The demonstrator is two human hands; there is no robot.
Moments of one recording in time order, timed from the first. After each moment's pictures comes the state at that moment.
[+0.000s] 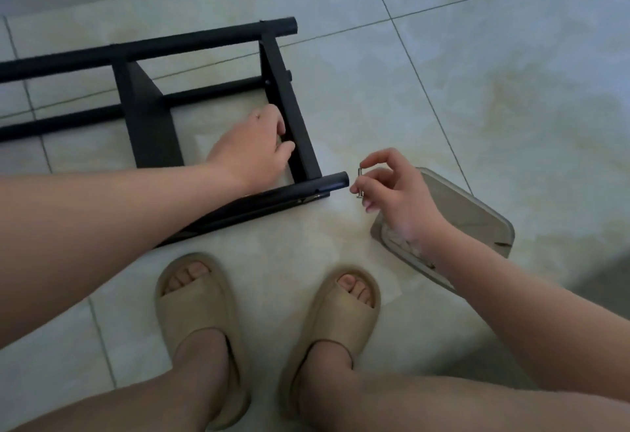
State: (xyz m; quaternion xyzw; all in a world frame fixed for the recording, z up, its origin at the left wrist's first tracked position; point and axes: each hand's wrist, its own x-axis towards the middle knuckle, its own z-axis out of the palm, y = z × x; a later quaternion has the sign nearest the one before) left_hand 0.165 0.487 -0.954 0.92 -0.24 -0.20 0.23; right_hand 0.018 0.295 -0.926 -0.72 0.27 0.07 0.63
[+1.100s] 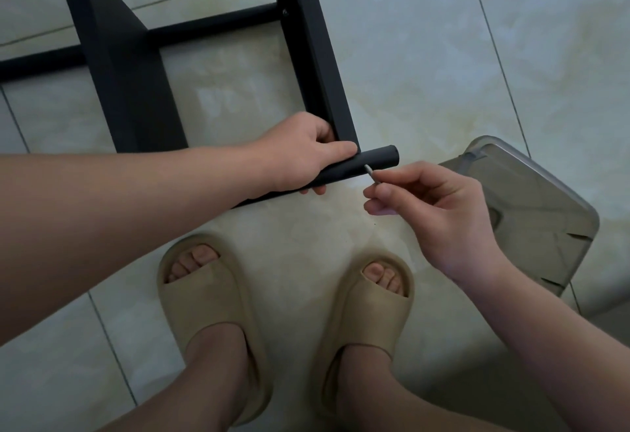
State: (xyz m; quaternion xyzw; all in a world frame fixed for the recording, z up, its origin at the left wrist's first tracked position) left_hand 0.146 0.475 -0.988 0.77 -0.11 -0.48 0.41; right_hand 0.002 0.332 -0.953 -0.68 0.27 0.02 0.68
